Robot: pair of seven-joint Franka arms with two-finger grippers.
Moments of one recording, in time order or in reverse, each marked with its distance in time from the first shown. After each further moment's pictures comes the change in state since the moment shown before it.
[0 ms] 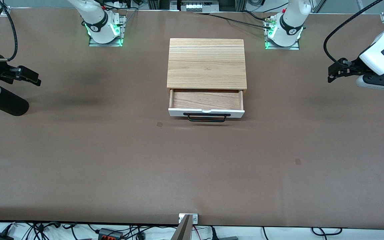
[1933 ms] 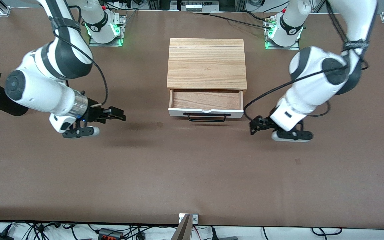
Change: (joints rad) left arm -0.102 0.408 -0.221 -0.035 -0.120 0.757 -0.468; right arm 0.285 0.356 0.020 0.040 0.359 0.401 0.049
